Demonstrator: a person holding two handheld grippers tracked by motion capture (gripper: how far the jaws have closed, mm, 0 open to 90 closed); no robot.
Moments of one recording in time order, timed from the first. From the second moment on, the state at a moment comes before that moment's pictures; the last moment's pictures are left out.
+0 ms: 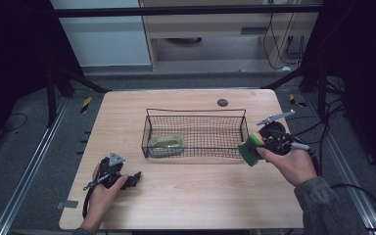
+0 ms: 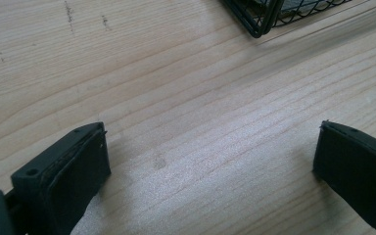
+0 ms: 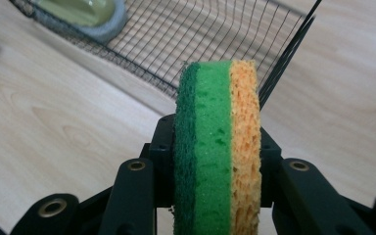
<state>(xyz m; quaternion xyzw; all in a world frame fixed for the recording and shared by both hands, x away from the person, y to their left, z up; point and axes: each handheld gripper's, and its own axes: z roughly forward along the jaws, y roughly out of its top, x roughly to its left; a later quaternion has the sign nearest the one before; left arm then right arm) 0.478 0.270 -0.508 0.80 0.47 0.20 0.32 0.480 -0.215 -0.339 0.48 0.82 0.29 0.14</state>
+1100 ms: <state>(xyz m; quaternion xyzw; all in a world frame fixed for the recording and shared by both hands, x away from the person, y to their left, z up) 0.477 0.271 -0.509 0.80 0.47 0.21 0.33 0.567 -0.202 -0.298 0.45 0.82 0.27 0.21</state>
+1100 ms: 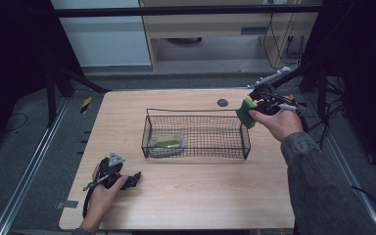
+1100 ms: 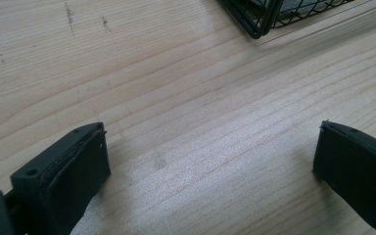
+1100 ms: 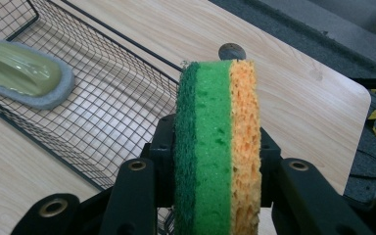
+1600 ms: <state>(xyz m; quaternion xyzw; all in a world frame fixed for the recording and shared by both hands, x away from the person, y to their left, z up) 0.478 0.271 -0.509 0.80 0.47 0.21 0.33 0.585 -0.194 -0.314 0.45 0.83 0.26 0.22</state>
